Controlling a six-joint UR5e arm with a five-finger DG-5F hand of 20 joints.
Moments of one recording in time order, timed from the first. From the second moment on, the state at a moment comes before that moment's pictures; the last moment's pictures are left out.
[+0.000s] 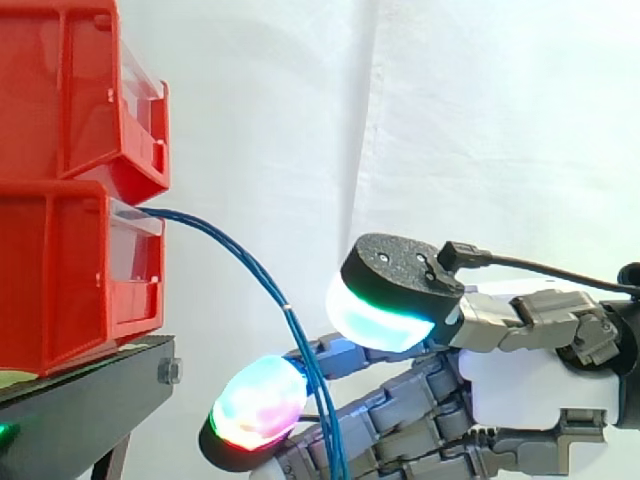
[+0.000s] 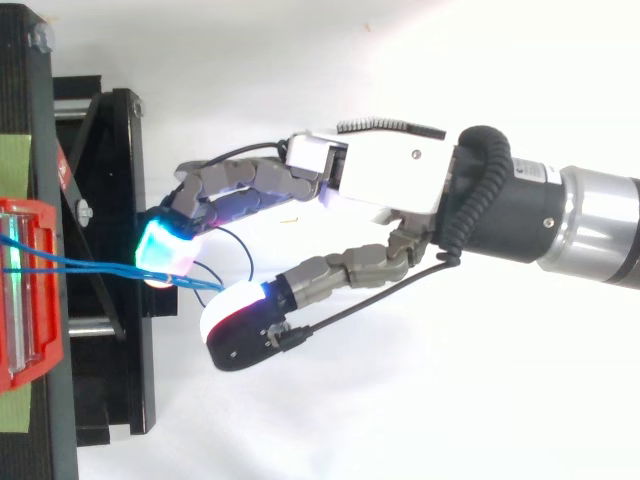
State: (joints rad) arm 0.15 -2.34 -1.26 -2.66 -1.22 -0.22
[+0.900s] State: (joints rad) arm 0.16 -2.37 -1.18 -2.68 -1.22 -0.21
